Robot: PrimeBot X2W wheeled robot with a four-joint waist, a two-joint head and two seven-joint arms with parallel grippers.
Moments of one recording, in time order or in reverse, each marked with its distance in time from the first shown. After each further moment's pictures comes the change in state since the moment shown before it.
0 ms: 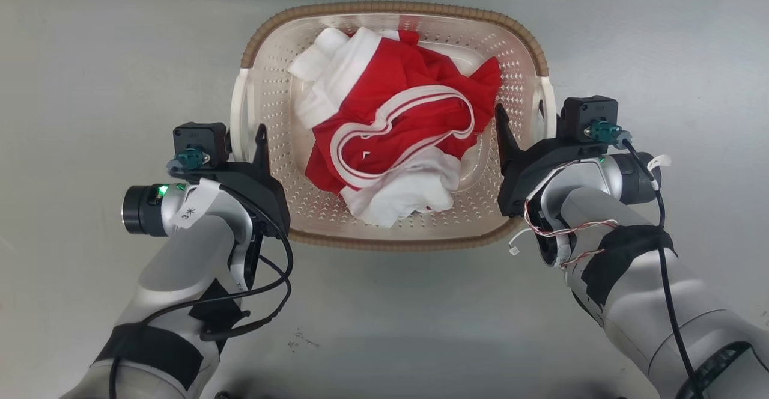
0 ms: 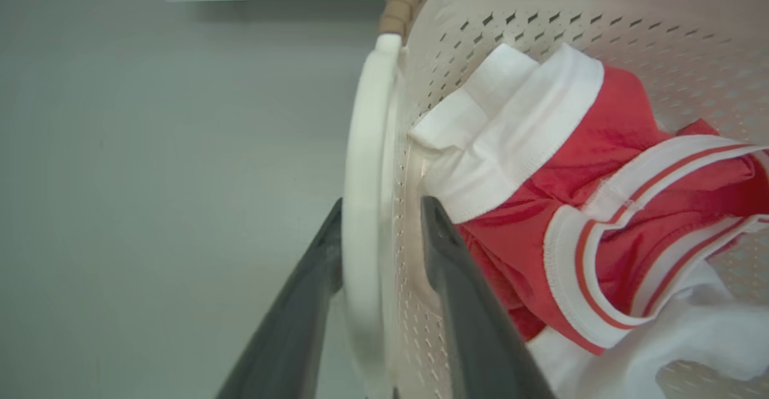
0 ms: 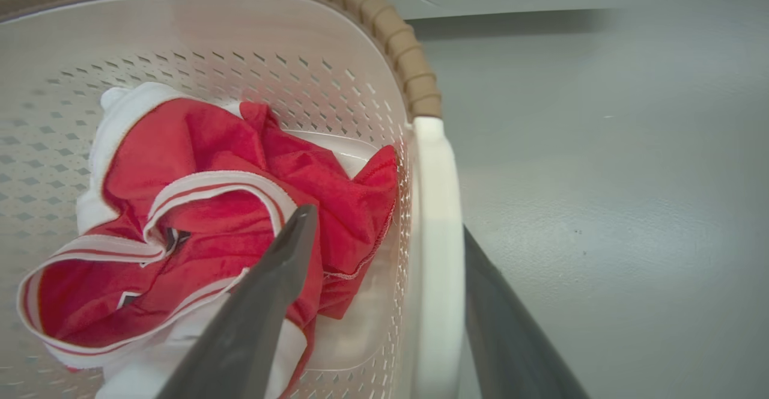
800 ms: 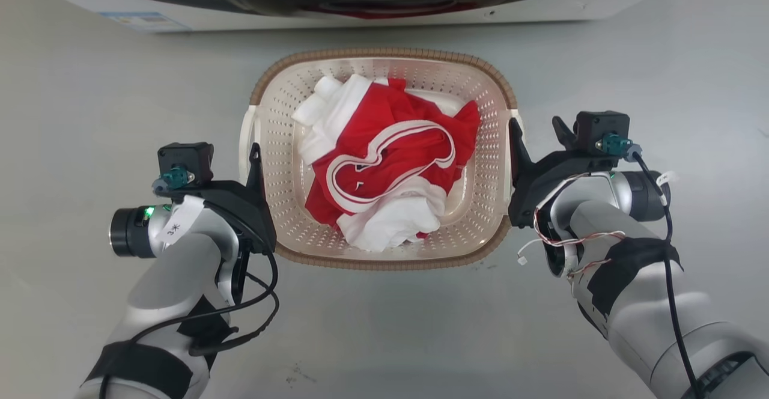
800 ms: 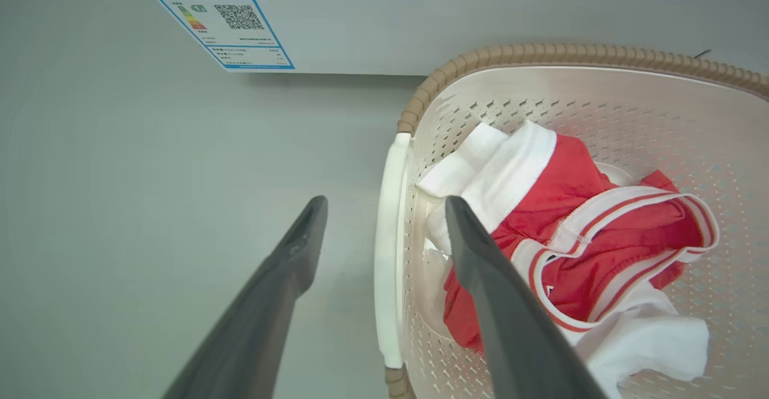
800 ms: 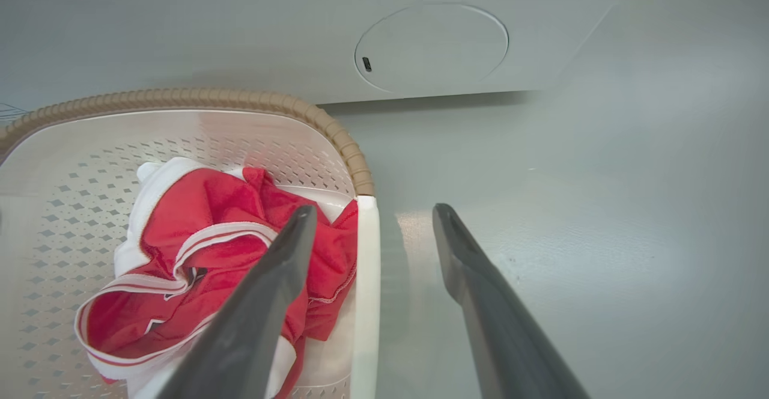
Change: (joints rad) left arm 0.047 0.023 0.043 -0.004 0.015 0.003 0.000; right arm 0.032 0.001 -0.062 0.034 -0.022 0.000 0.000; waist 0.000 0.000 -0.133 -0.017
